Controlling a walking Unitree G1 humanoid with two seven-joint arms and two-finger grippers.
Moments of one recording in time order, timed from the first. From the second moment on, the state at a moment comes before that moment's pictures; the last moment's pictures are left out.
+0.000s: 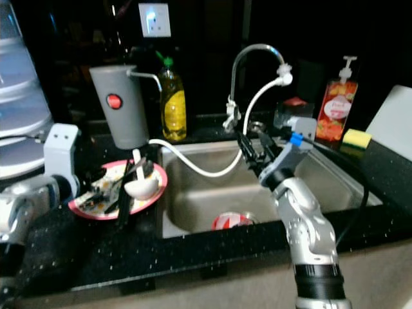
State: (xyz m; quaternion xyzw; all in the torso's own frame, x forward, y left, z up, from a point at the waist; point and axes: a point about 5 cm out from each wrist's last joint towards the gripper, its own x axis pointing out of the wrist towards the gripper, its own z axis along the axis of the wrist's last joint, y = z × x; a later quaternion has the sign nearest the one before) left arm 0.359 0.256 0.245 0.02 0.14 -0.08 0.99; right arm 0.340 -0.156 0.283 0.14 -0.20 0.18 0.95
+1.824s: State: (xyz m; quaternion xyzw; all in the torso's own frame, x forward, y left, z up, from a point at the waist) left arm 0.368 0.280 0.248 0.04 0.14 -0.16 0.98; right arm 0.337 -0.159 0.283 0.14 -0.20 0.18 0.95
